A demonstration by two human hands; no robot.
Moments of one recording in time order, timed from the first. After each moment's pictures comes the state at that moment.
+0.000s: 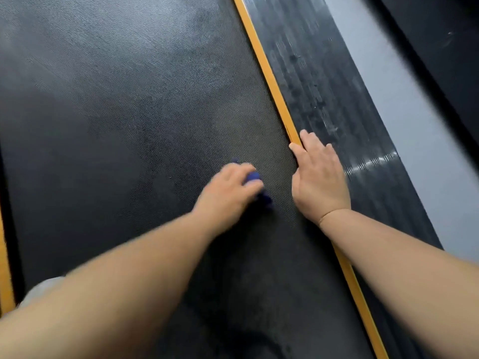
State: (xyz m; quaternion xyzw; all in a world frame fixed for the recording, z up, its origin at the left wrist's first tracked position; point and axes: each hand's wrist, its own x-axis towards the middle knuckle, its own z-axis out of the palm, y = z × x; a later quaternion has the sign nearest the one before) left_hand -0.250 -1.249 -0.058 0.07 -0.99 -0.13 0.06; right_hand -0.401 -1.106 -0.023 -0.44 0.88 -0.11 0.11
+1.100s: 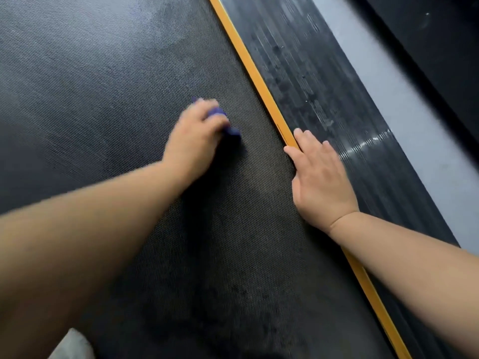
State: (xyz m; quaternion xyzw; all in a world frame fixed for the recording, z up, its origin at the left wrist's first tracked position) left_hand -0.316 -1.340 -0.049 0.14 -0.97 -0.13 0.12; right_hand -0.400 -1.104 -0.030 -0.45 0.89 -0.08 0.09
